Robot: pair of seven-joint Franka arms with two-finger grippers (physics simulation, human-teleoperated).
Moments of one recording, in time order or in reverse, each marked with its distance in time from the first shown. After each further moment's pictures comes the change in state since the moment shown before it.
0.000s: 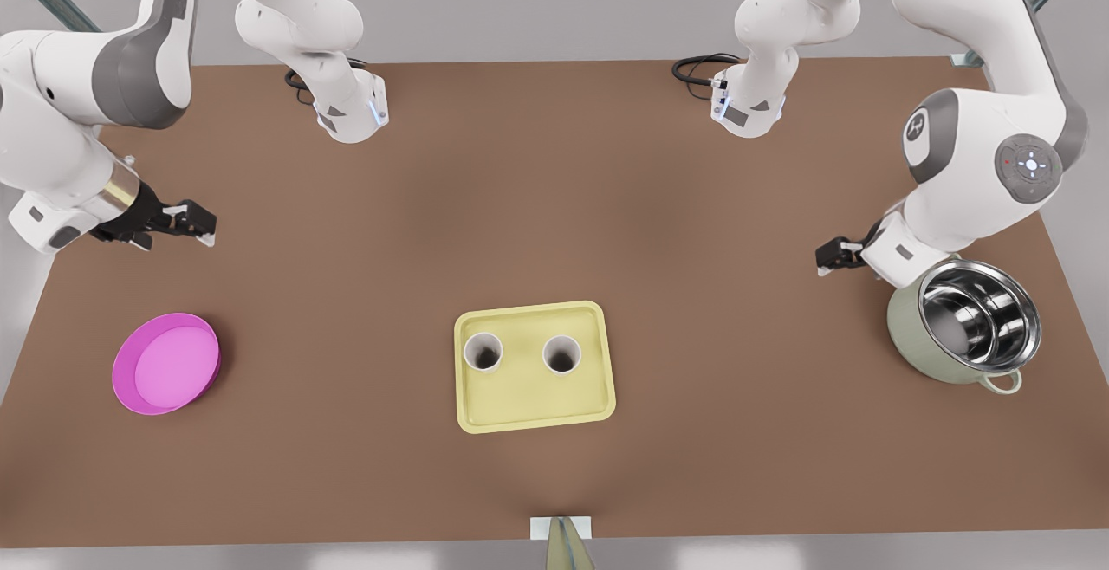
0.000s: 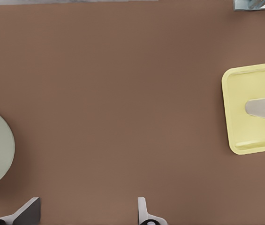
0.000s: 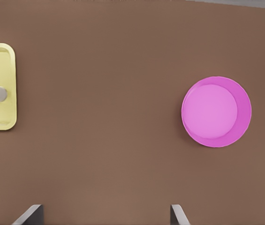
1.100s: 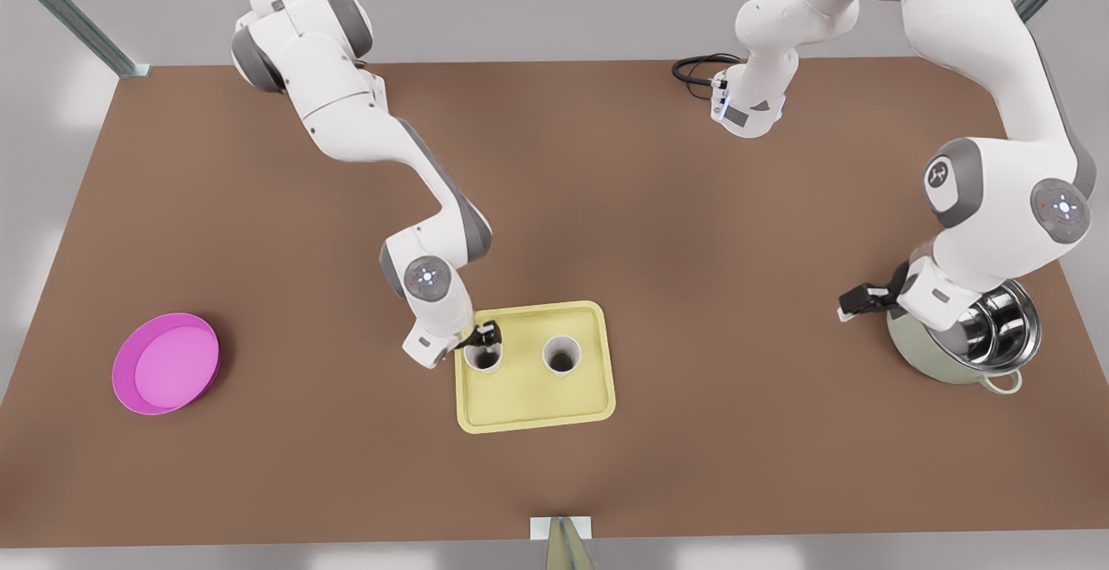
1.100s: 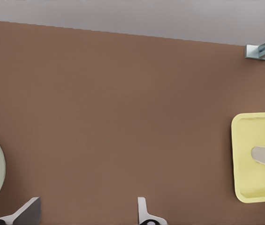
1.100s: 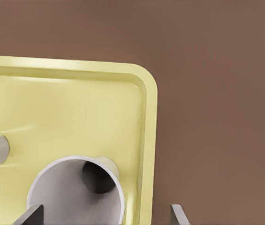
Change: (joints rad) left arm 0.094 0.108 -0.029 0.031 -0.030 0.169 -0.024; right arm 0.521 0.620 -0.001 0.007 -0.005 0.740 0.483
